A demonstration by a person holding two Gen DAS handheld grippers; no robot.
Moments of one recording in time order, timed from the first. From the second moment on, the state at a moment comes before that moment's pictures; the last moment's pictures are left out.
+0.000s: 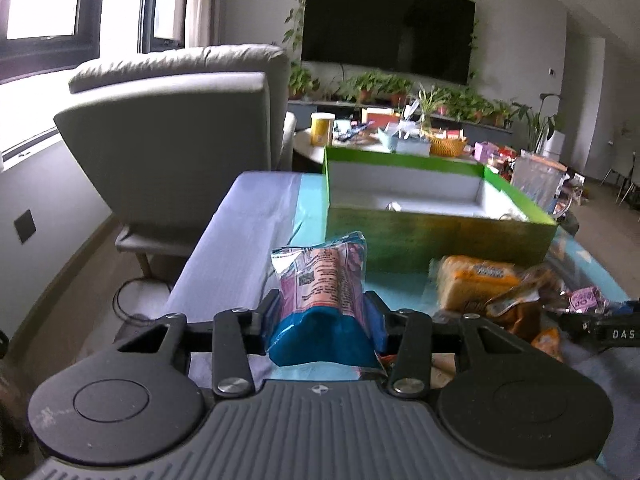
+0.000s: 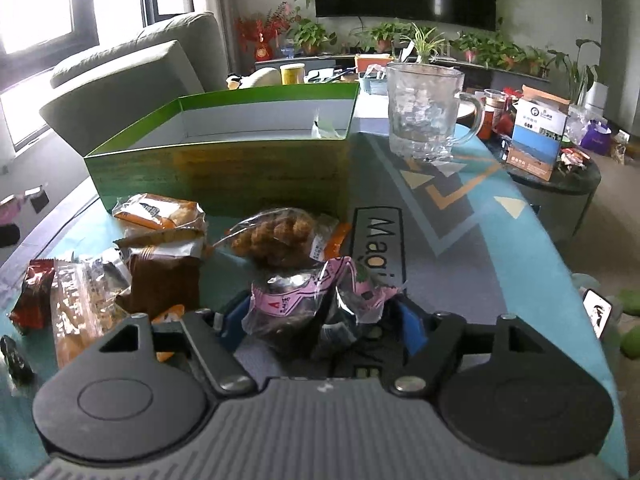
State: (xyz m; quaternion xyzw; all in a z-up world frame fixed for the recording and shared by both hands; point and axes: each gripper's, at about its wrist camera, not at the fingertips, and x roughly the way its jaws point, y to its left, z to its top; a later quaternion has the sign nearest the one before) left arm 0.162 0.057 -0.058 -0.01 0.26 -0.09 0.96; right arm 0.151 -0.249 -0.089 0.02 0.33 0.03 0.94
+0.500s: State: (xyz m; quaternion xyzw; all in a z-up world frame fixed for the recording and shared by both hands) left arm 0.161 0.033 -0.029 0.00 0.21 -0.12 0.97; right arm 0.126 -0.248 -0.031 0.03 0.22 0.05 0.97
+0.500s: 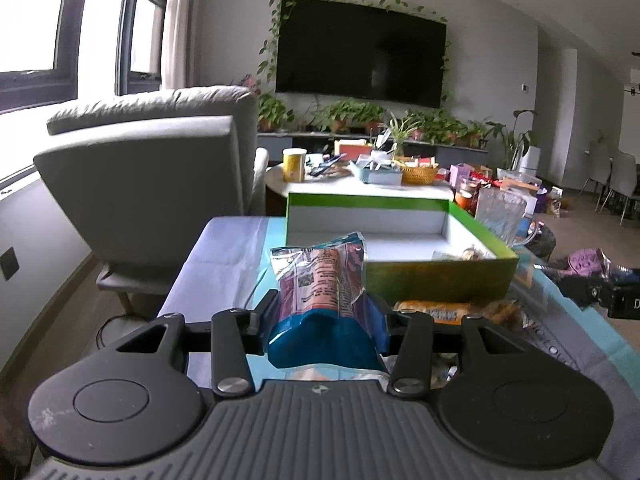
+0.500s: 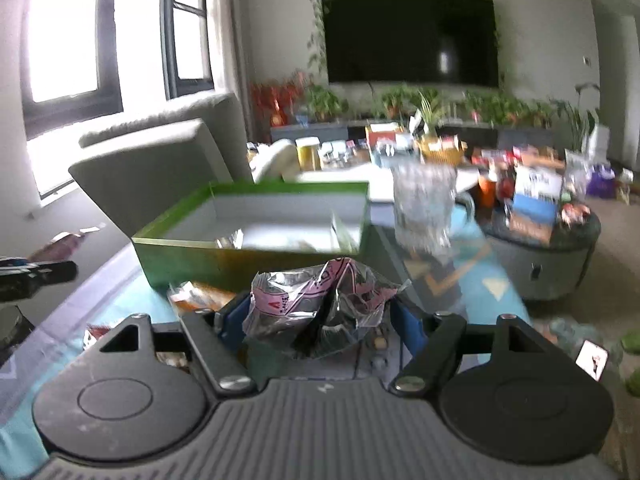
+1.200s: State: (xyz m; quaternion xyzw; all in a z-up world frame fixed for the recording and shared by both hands) left arm 0.248 -0.016 -0.008 0.04 0.17 -0.16 0.97; right arm 0.198 -0.223 -0.014 0.02 0.17 0.08 0.98
